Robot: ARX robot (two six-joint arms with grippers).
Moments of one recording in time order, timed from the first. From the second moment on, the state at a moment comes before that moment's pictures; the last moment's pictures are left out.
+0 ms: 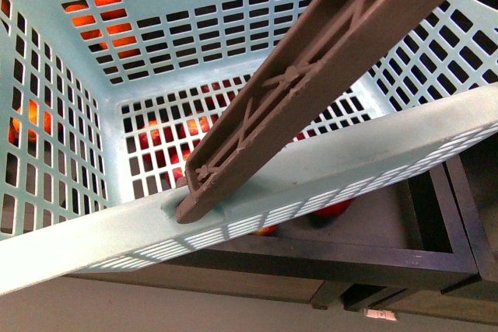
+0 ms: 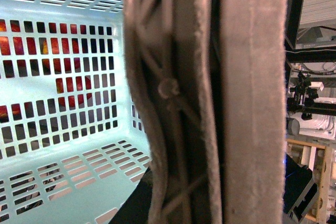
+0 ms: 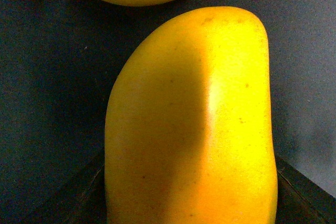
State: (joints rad) left arm -0.62 1.57 1.35 -0.45 0.14 -1.02; right arm -0.45 2.91 2.06 -0.16 0.15 0.98
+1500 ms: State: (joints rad) left arm -0.62 1.57 1.35 -0.45 0.14 -1.02; right arm -0.03 1.17 0.77 0.15 -0.09 0.52
